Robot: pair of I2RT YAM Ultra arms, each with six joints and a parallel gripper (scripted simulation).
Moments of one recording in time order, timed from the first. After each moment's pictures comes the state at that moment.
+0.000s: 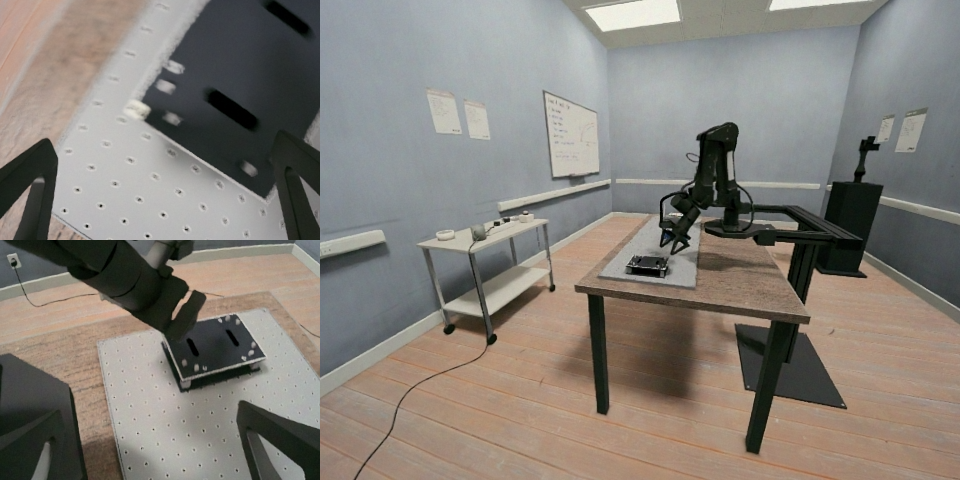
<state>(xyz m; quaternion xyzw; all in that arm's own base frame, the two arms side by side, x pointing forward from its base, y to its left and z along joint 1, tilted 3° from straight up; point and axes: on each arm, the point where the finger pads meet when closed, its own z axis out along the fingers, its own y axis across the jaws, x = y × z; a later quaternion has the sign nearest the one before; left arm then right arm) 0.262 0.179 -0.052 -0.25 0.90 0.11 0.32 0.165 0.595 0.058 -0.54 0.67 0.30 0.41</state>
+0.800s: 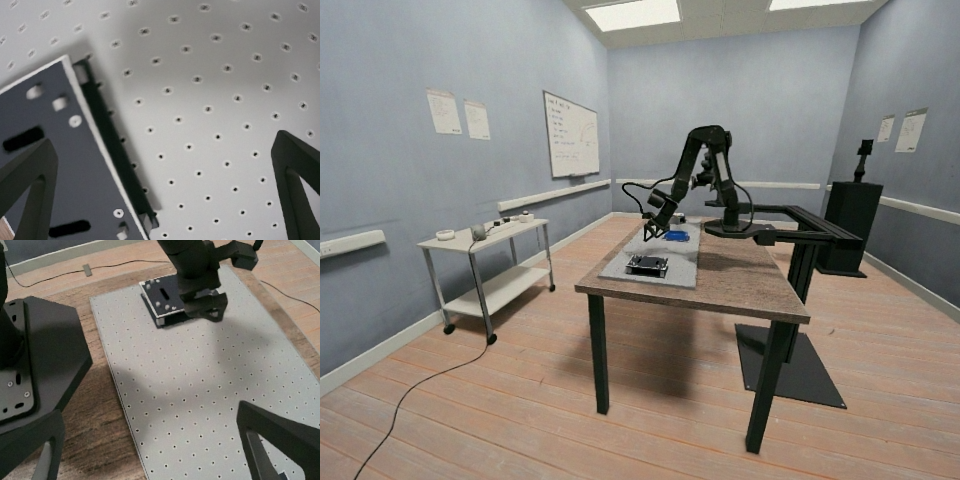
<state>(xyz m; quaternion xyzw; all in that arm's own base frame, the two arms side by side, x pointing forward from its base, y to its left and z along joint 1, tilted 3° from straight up) 0.350 0.039 -0.060 0.21 0.94 0.02 0.26 0.137 0.451 0.118 -0.52 0.71 0.26 0.39</state>
